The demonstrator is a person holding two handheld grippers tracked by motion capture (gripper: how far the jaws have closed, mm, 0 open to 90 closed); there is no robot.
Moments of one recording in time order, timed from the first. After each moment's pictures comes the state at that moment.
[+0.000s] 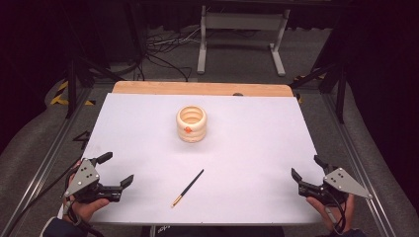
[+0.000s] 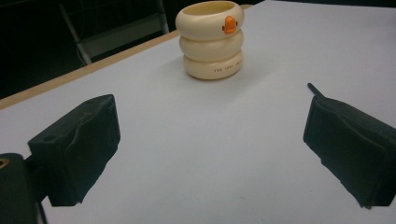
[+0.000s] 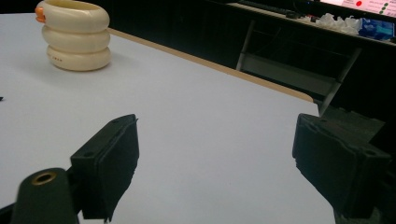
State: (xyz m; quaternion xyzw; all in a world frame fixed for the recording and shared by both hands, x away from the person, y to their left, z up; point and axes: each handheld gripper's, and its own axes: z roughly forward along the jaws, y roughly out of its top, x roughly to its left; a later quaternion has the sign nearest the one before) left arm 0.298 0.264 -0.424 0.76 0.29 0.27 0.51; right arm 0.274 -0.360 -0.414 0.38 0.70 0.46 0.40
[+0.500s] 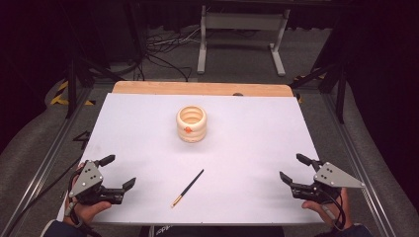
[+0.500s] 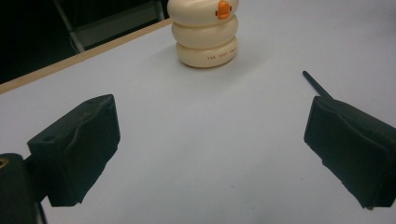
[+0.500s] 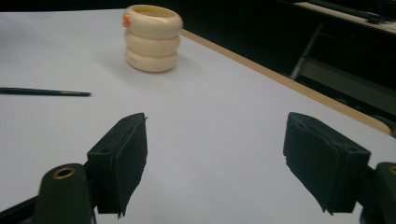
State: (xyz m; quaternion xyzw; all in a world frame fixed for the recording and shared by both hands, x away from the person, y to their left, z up) left arm 0.294 0.258 -0.427 0.77 0.29 0.26 0.50; right arm 0.281 -0.332 -0.386 0.28 0.77 0.47 0.32
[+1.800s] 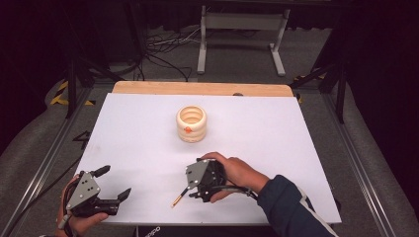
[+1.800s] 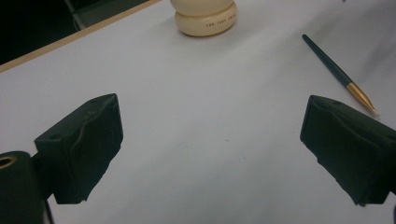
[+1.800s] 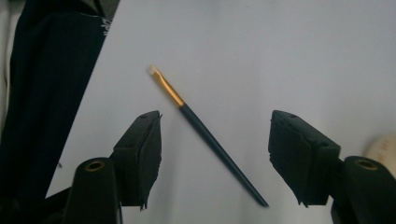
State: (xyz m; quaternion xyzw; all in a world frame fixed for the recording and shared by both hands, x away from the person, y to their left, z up) left arm 0.271 0.268 -0.435 0.79 0.30 0.27 0.46; right arm 0.336 -0.070 -0.387 -0.12 0.95 0.26 0.11
